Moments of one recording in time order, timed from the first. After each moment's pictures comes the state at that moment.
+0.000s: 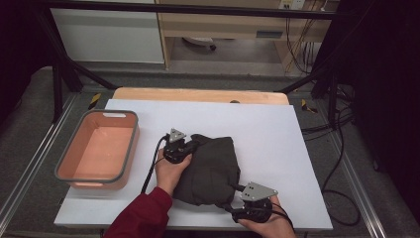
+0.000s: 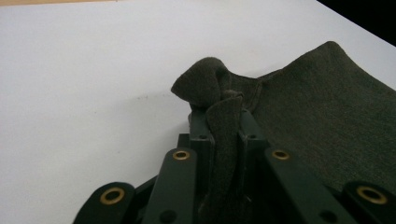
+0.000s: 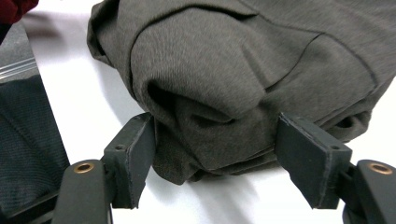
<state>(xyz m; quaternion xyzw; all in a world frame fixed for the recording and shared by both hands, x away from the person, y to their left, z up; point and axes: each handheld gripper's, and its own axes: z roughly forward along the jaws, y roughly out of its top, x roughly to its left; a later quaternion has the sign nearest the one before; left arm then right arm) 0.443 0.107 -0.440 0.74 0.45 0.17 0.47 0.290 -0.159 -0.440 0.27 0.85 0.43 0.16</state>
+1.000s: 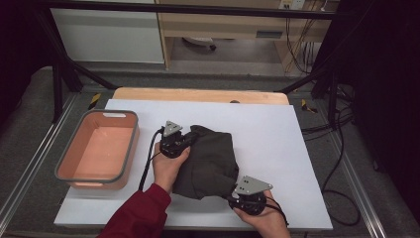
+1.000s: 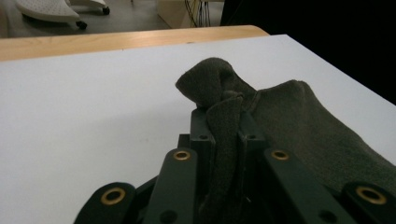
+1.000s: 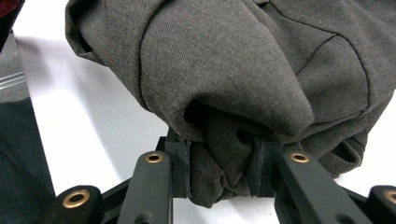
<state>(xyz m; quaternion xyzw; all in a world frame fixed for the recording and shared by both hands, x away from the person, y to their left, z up) 0.438 0.110 -0.394 0.72 0.44 0.19 0.50 0.303 -0.145 -0.429 0.26 0.83 0.45 0.18</state>
